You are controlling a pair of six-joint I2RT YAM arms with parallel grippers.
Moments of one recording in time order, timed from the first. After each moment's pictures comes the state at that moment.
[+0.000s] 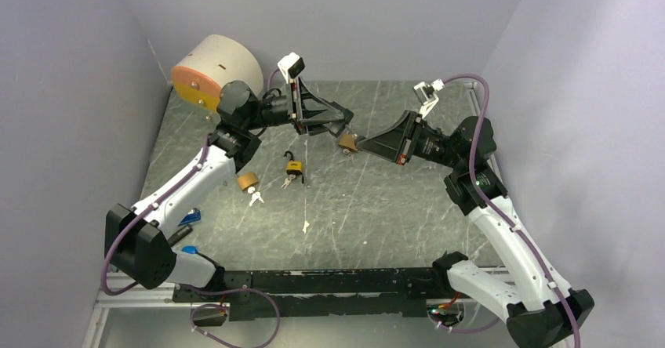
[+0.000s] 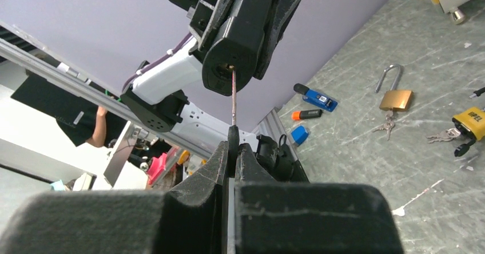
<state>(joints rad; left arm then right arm) -0.53 1.38 1.22 0.52 0.94 -1.63 0.39 0.92 0.99 0.11 -0.85 0.97</state>
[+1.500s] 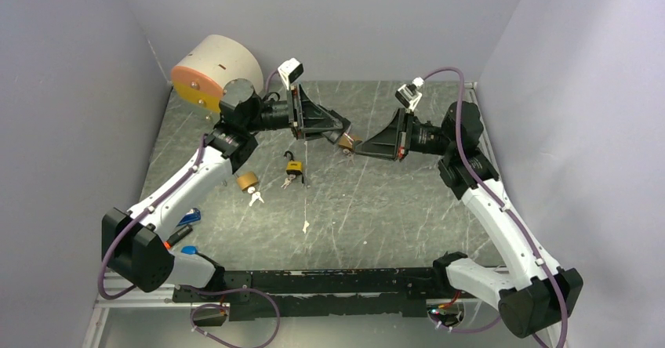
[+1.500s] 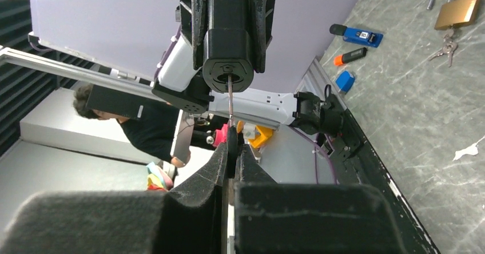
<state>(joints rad) -0.53 1.36 1.22 0.31 0.96 -1.38 0.33 1.04 1.01 0.06 -1.05 1.19</state>
